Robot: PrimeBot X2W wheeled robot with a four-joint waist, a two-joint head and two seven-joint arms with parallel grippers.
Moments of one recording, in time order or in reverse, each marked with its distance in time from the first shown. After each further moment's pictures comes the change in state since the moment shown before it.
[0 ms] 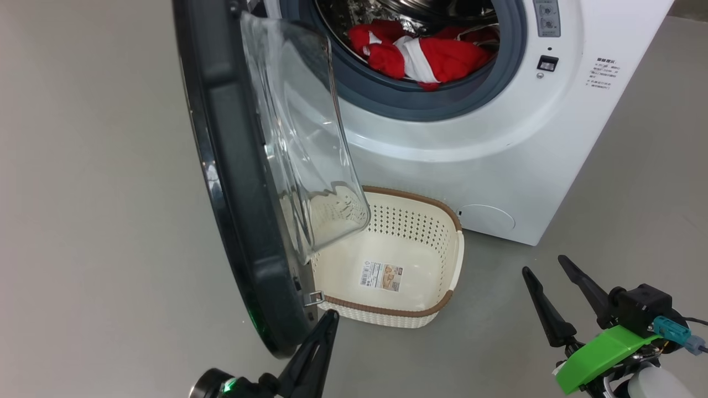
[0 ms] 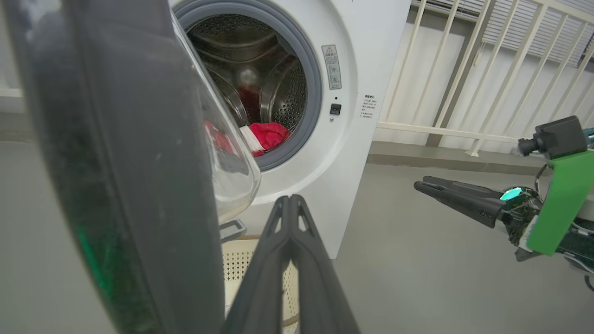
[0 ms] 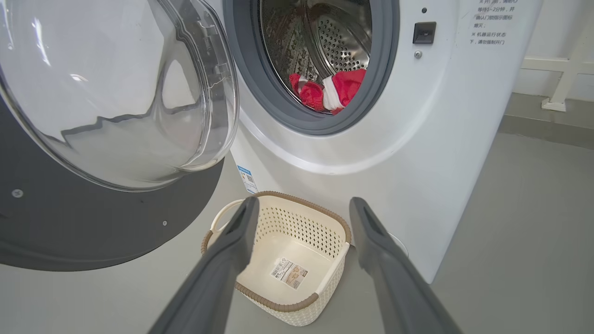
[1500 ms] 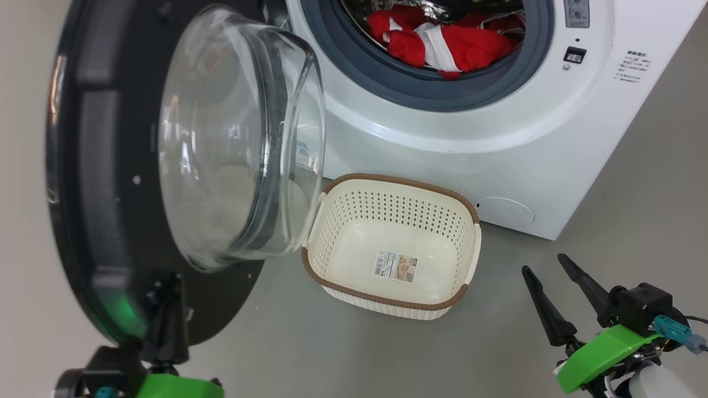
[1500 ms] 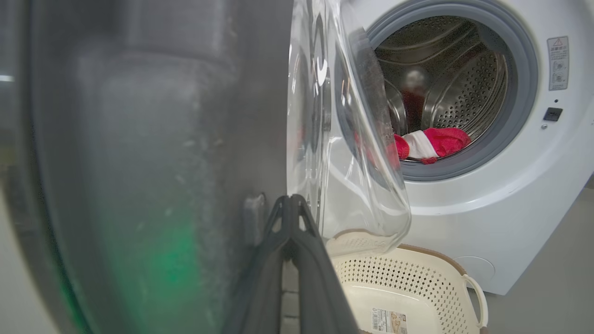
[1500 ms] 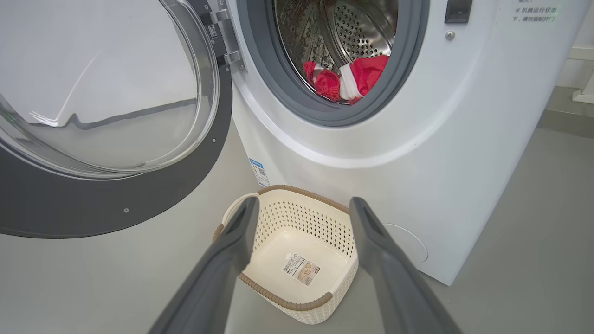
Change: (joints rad) left arm -0.046 0.017 0.353 0.105 0.003 0.113 0.000; right arm -0.001 -0.005 0.007 -0.006 0.001 0.000 0.000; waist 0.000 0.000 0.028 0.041
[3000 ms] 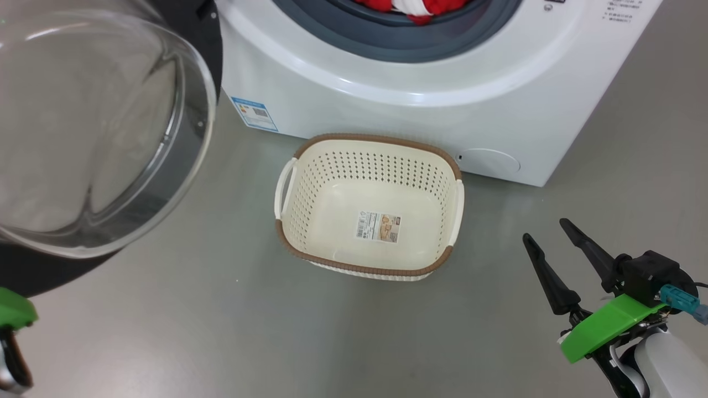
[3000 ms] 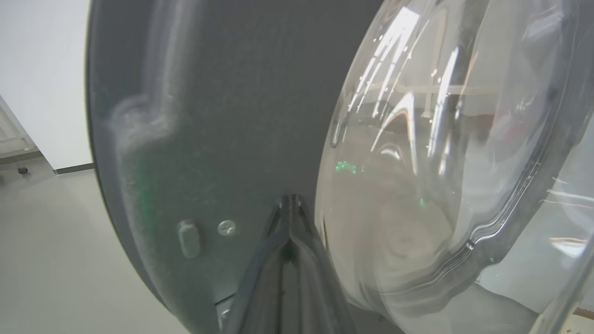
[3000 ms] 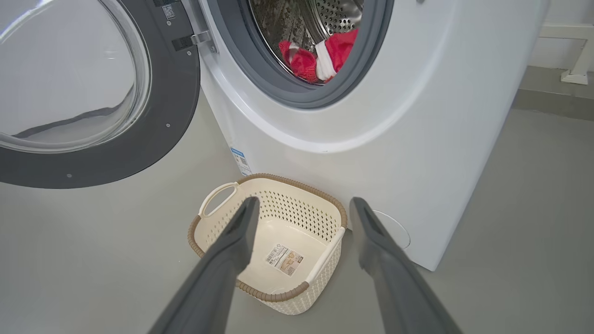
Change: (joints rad) left arm -0.413 0.136 0.509 0.496 0.087 0.007 -0.001; right arm -0.089 -0.047 0.035 -0.018 0.000 0.000 0.000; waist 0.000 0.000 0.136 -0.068
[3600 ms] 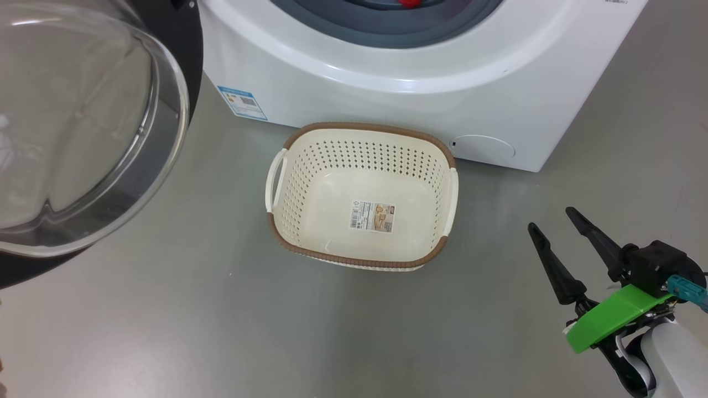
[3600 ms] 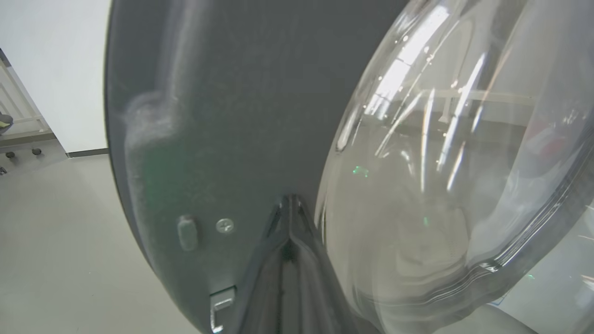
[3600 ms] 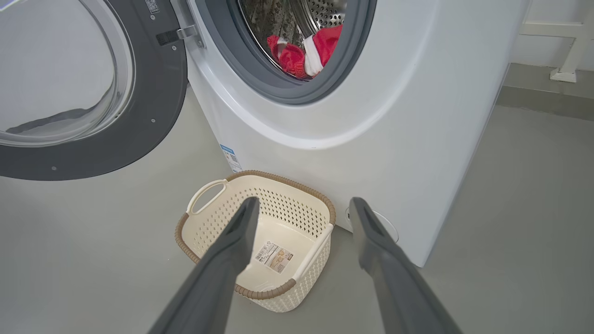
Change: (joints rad) left arm -0.115 0.040 0.105 0.123 0.004 -0.027 0.000; right arm -0.025 -0.024 0.003 -0.005 0.000 0.000 0.000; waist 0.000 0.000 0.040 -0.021
